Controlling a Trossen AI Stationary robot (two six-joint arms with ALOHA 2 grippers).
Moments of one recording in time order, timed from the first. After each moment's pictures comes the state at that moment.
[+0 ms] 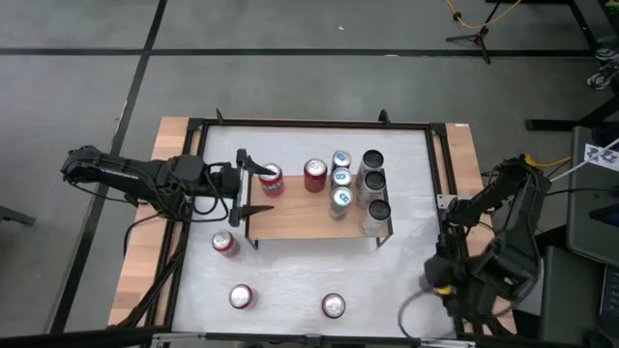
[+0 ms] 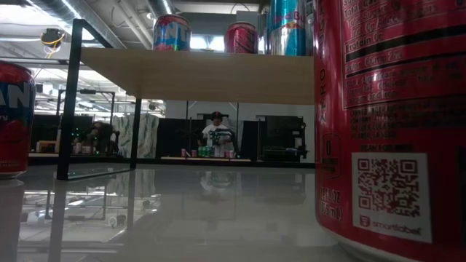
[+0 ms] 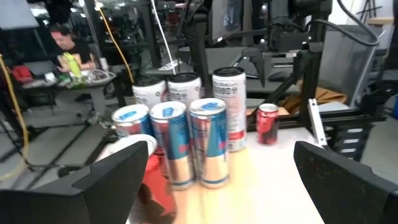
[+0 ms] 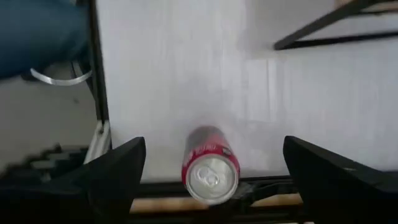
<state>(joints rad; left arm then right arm) -0.15 0.90 0.80 0.02 -0.18 0.07 1.04 1.47 1.57 -1.52 0.14 1.04</state>
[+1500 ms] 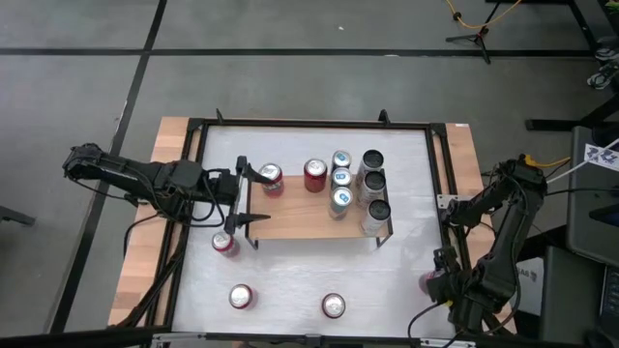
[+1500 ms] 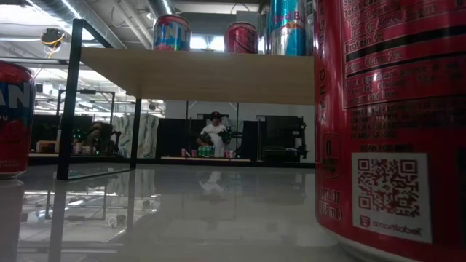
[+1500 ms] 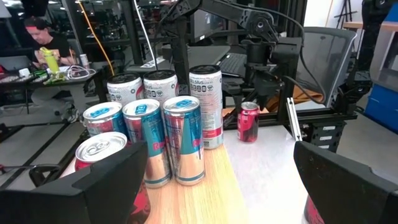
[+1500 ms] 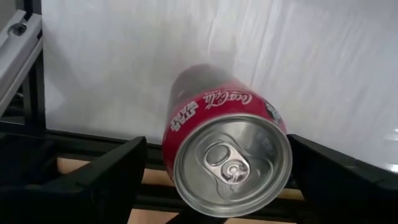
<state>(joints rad) -0.21 0.90 0.80 0.00 -0.18 0.03 1.18 1.48 1.14 -1.25 0.01 0.94</state>
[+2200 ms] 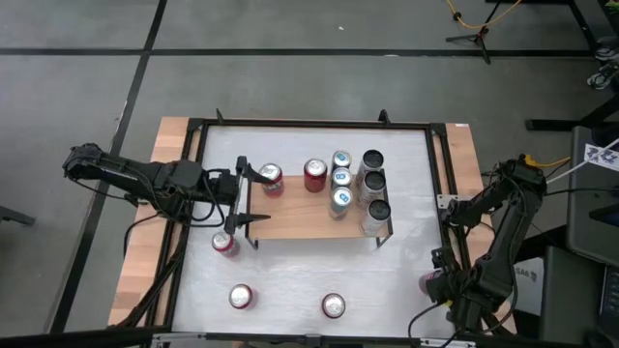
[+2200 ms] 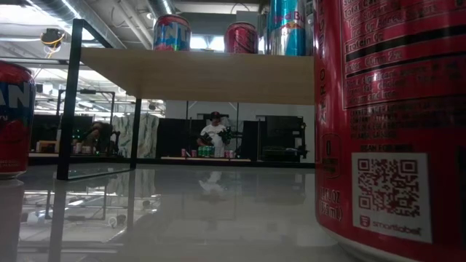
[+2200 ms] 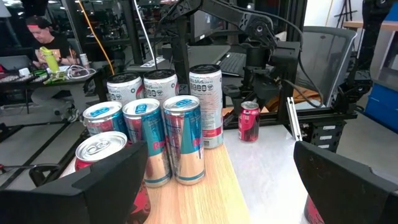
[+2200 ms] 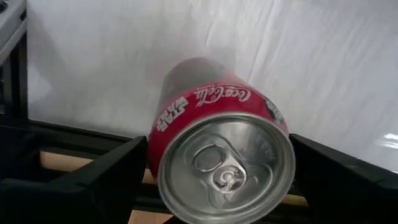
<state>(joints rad) -0.21 0.90 0.80 0.00 -0.18 0.03 1.18 1.48 1.10 -1.22 0.01 0.88</state>
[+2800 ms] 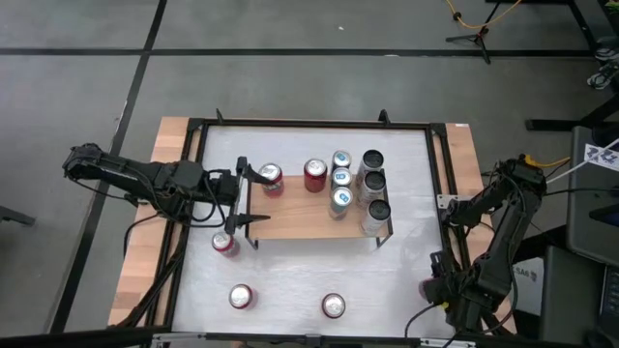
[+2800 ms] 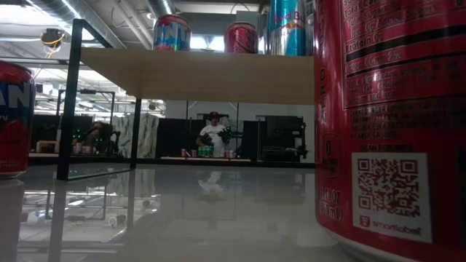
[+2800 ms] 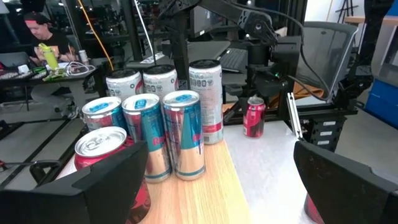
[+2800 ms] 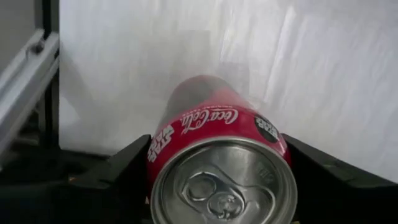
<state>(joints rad) -0.21 0.90 0.80 -0.02 -0.18 0.03 1.18 1.47 1.07 -1.10 0.01 0.95</state>
